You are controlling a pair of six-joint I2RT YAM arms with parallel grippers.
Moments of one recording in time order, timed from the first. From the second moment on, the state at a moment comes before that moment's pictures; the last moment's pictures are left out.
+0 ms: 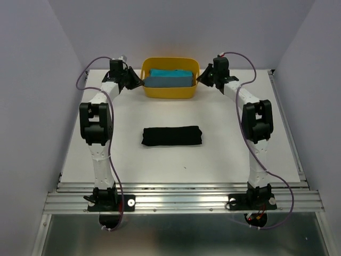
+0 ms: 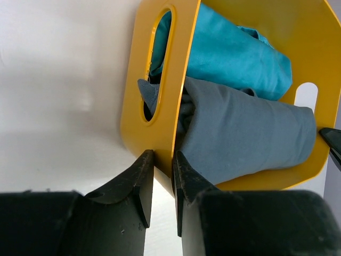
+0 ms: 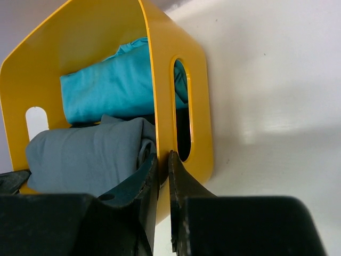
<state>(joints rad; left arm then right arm) -0.06 2.23 1.85 -0.22 0.37 -0.59 0.24 2.31 1.97 -0.16 -0.14 0.74</state>
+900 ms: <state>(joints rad) -0.09 1.85 1.44 -0.43 0.37 -0.51 0.24 1.96 1.48 -0.16 -0.26 0.73</state>
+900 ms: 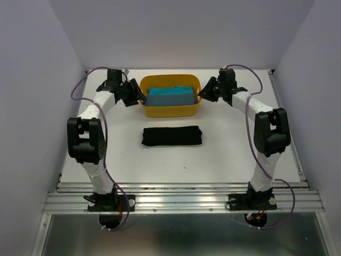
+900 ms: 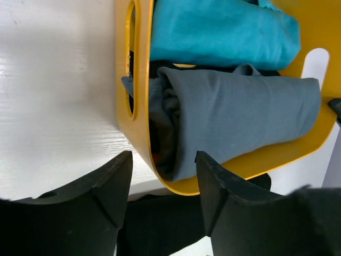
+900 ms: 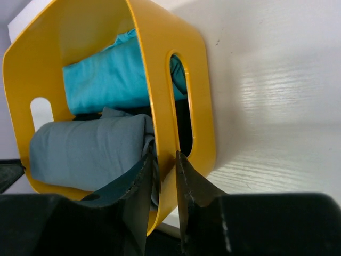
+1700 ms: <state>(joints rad) -0.09 1.25 1.10 -0.52 0.09 -0.49 0.24 1.48 0.90 -0.14 -0.39 0.68</state>
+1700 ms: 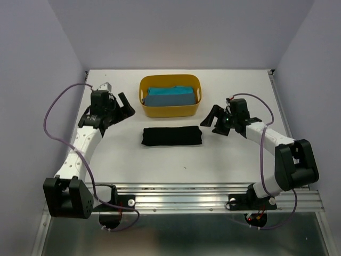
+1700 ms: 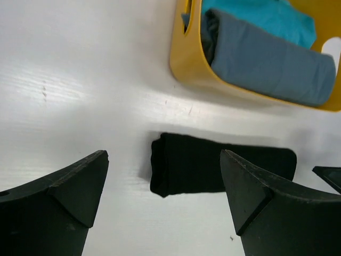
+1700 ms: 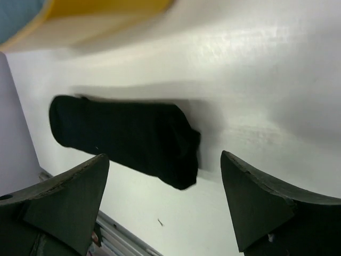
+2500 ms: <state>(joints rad) -0.09 1.28 0.49 -0.08 0.43 -0.83 0.28 1.44 0.70 -0.03 -0.49 0.75</state>
